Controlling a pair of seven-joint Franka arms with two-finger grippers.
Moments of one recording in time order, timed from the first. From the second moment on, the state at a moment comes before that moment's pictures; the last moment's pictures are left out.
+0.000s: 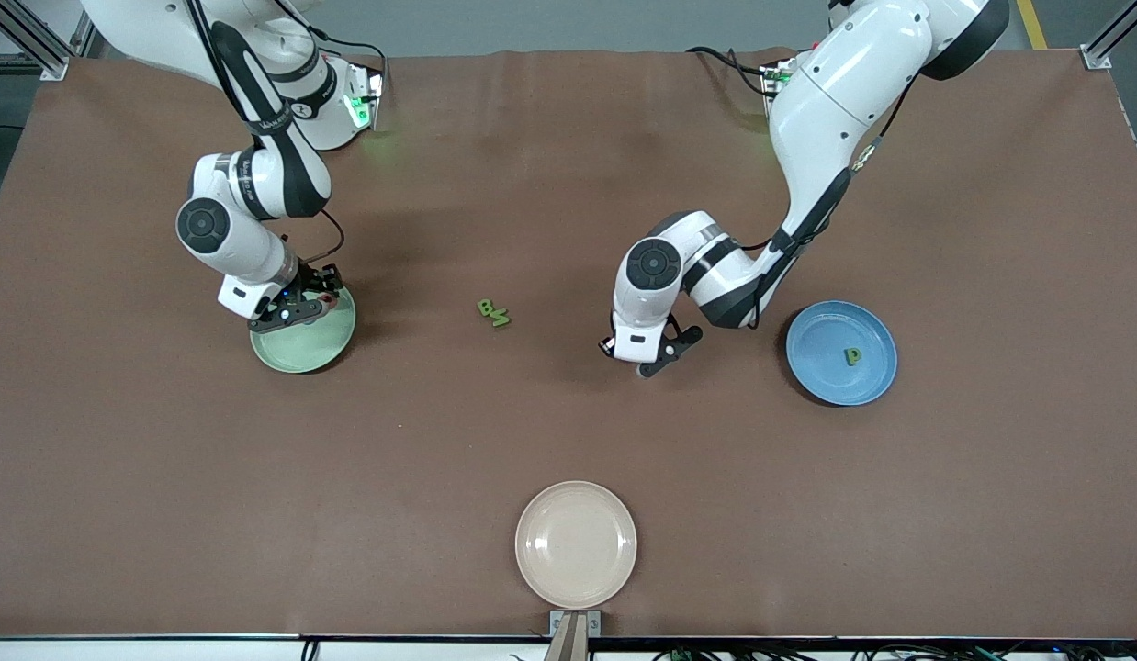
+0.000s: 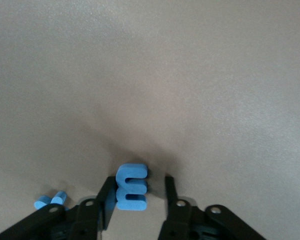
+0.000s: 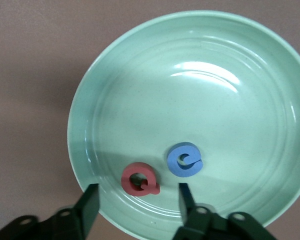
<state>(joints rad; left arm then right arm) -0.31 0.75 -0.43 -1.74 0.37 2.39 -1.55 0.26 0.17 -0.14 -2.51 0.05 2.55 -0.20</state>
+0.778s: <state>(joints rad) -0.28 0.63 -0.43 -1.72 0.34 2.21 -1.33 0.60 0.17 -0.09 -2.39 0.06 2.52 0.43</state>
